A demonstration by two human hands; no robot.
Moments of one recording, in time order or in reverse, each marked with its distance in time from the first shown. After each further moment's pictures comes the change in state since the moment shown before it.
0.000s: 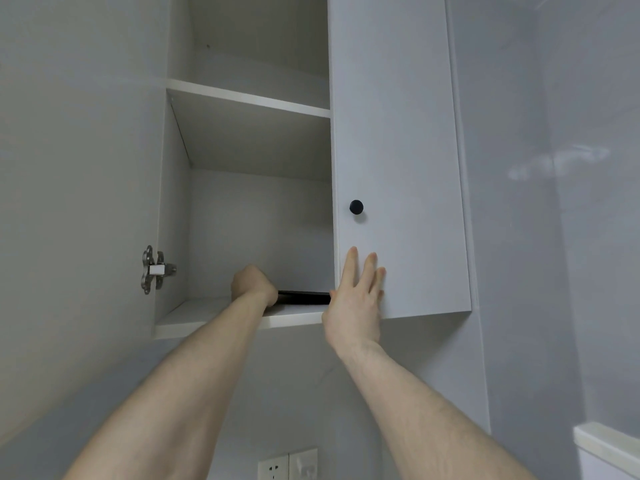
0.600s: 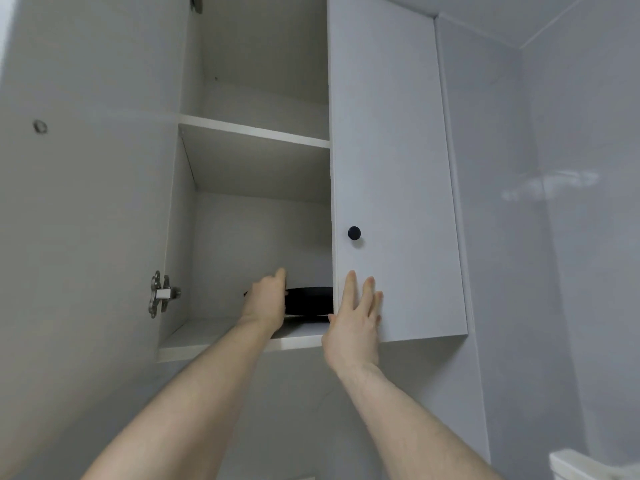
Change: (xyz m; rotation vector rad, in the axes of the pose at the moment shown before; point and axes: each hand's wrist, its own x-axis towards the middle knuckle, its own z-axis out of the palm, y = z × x) left_hand -0.019 0.016 -0.017 0.206 0.104 0.566; right_hand 0.000 0.000 -0.011 0.047 -0.051 -0.003
